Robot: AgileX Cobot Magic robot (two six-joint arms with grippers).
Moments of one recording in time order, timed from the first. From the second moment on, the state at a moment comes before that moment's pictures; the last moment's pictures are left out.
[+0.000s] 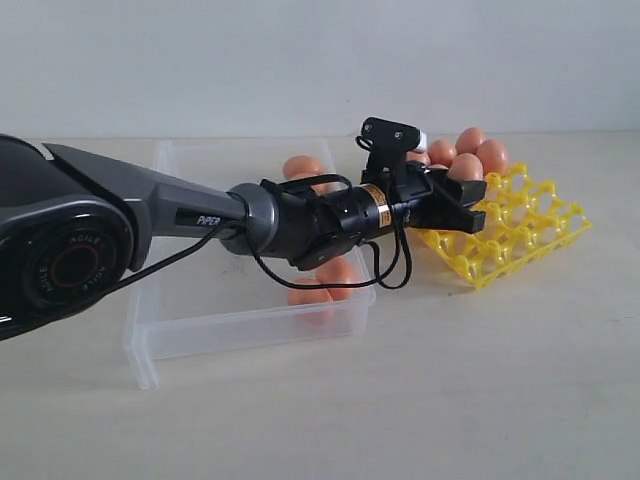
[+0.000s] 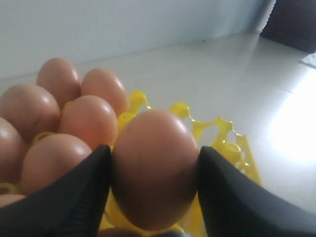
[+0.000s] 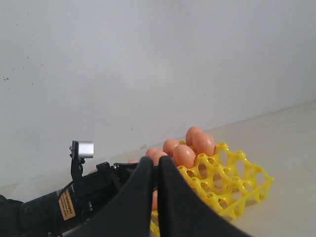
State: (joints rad) left arm -0.68 2.53 -1.73 0.48 -0.55 -0.57; right arm 0.38 0.55 0.00 0.67 -0.62 -0.22
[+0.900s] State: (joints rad) left arm -0.71 2.51 -1.76 0.43 -0.50 -0.61; right arm 0.38 0.55 0.00 0.67 -0.62 -0.22
